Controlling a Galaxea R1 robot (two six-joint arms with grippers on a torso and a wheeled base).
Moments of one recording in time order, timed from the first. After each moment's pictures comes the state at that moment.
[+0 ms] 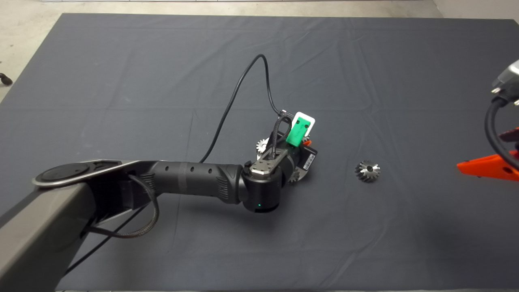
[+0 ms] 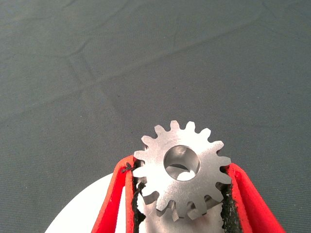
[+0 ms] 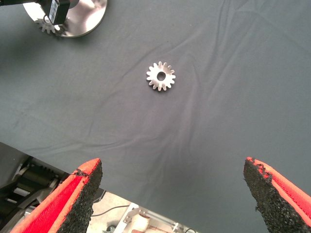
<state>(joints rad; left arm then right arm) 0.01 2.90 -1.14 1.68 1.23 -1.26 1.06 2.12 -0.35 0.06 -1.53 1.31</state>
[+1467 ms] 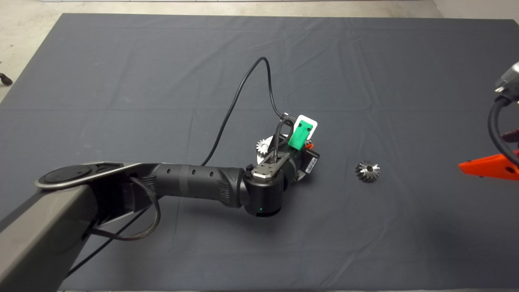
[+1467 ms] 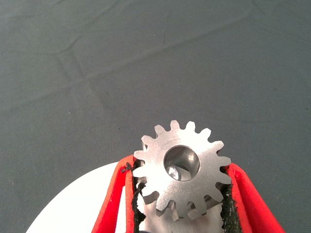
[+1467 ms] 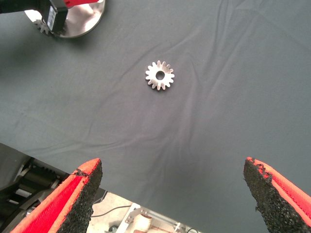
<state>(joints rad) 0.02 2.90 -1.14 1.68 1.24 -1.25 1.06 2.11 -0.35 0.07 -1.53 1.31</state>
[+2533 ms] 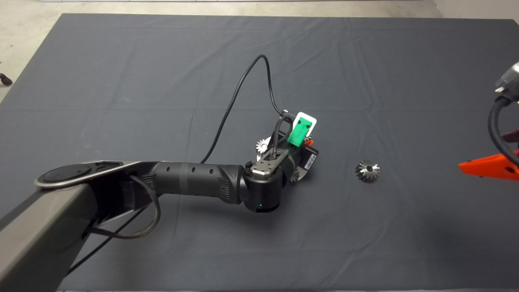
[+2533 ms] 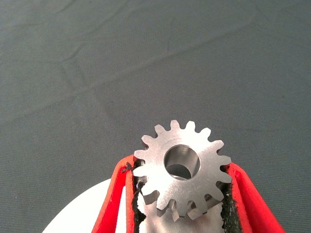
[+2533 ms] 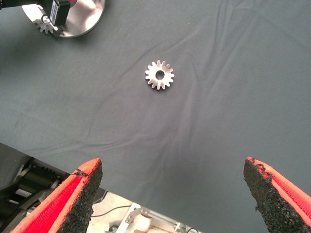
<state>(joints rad) 0.02 2.90 -1.16 1.69 1.21 -1.25 1.06 2.11 -0.35 0.07 -1.53 1.31</state>
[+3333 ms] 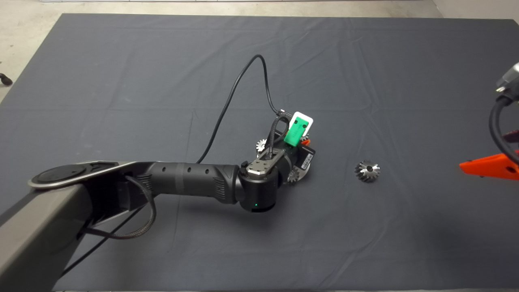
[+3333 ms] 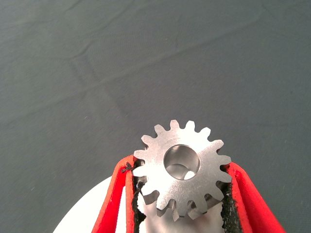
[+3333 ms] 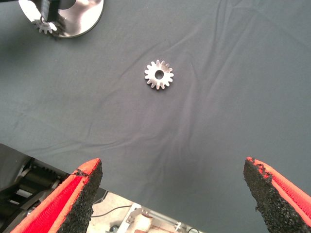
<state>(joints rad) 0.02 2.87 -1.13 1.69 1.21 -1.25 1.06 2.10 -0.35 0.07 -1.53 1.31</state>
